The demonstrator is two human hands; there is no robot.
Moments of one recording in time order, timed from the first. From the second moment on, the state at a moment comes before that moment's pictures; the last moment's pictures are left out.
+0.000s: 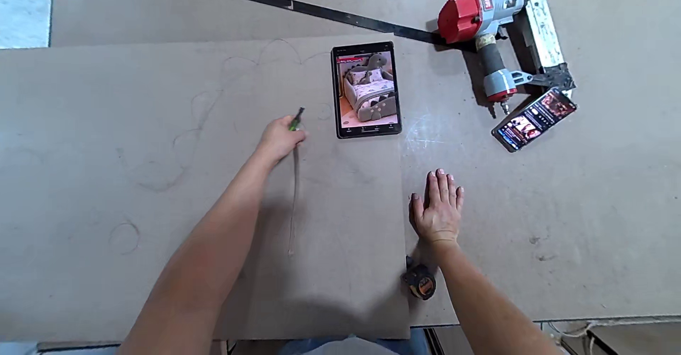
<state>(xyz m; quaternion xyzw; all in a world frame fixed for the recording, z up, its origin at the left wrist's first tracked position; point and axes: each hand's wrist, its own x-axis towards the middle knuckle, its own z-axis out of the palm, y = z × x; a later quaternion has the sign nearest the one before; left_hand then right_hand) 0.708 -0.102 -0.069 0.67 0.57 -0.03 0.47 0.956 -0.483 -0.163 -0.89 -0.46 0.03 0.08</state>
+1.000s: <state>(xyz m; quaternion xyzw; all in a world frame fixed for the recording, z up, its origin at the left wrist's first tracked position) 0.671 -0.153 -0.100 0.40 0.51 0.36 0.67 0.957 -0.481 -0.167 -0.89 -0.46 0.01 0.06</state>
